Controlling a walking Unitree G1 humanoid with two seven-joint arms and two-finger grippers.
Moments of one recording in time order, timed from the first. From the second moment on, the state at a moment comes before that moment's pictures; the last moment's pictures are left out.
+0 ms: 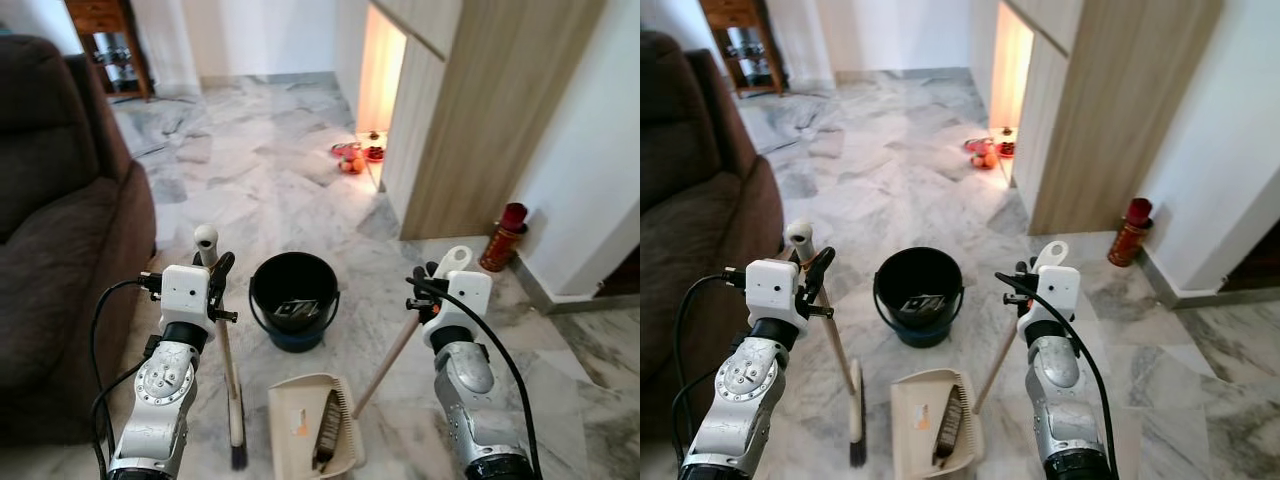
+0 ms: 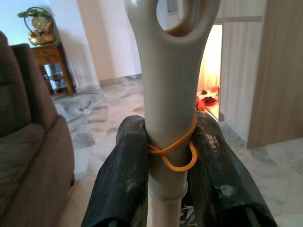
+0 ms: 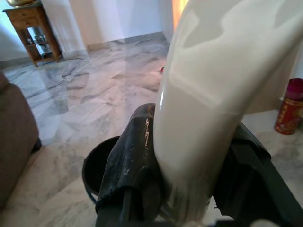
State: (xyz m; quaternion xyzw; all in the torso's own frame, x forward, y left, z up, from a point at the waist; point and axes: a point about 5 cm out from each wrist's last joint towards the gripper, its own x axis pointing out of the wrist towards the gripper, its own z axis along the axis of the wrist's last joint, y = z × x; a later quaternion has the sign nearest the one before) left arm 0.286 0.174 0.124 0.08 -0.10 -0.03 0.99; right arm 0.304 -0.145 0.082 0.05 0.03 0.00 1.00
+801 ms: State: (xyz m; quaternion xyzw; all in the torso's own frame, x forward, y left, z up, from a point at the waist) left arm 0.287 0.174 0.124 0.08 -0.10 -0.03 0.99; right arm 0.305 -0.146 0.109 0.06 -0.02 0.02 1.00
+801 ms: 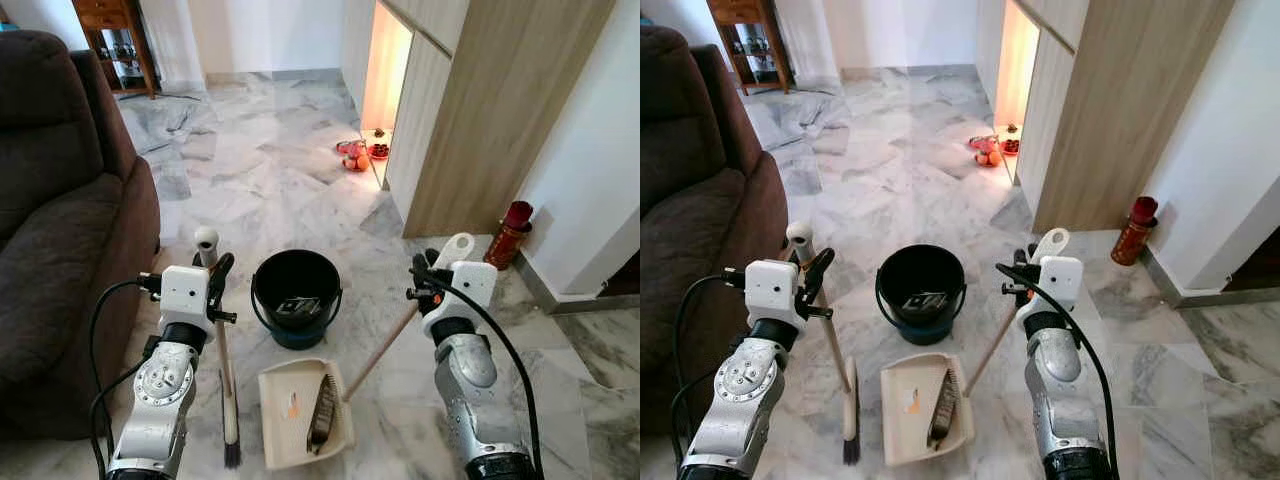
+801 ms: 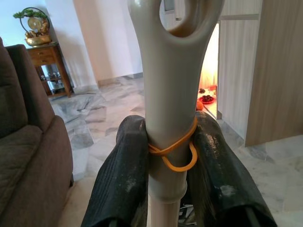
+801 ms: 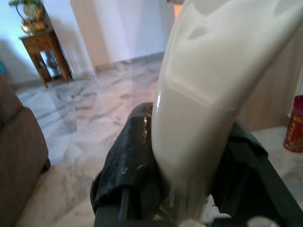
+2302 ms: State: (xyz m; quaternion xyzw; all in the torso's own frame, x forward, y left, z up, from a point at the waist) left arm 0.290 0.173 0.126 0.08 -0.10 -0.04 0.99; right arm 0.309 -0.143 0.204 0.09 -0.17 0.01 0.98
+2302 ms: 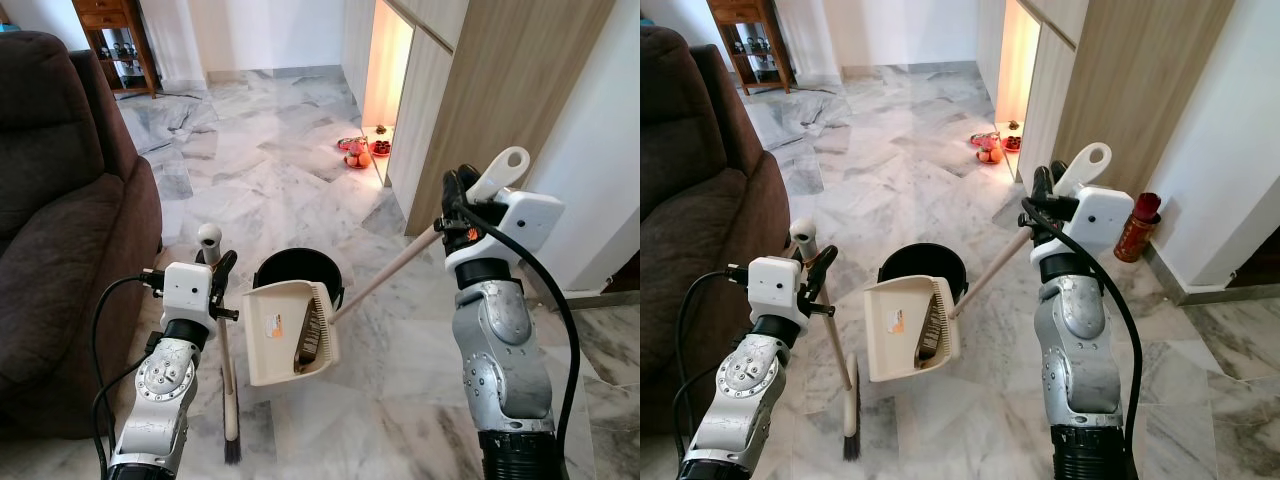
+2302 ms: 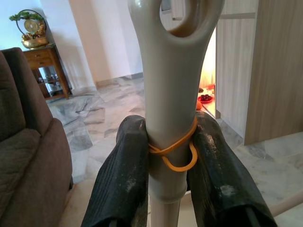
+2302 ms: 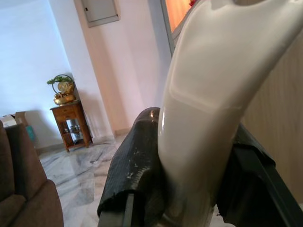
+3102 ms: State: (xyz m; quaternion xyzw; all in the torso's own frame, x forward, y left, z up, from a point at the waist) left arm 0.292 0.168 0.125 0.08 -0.10 -0.04 0.99; right arm 0.312 -0.147 0.207 0.09 -0.17 0.00 0.98
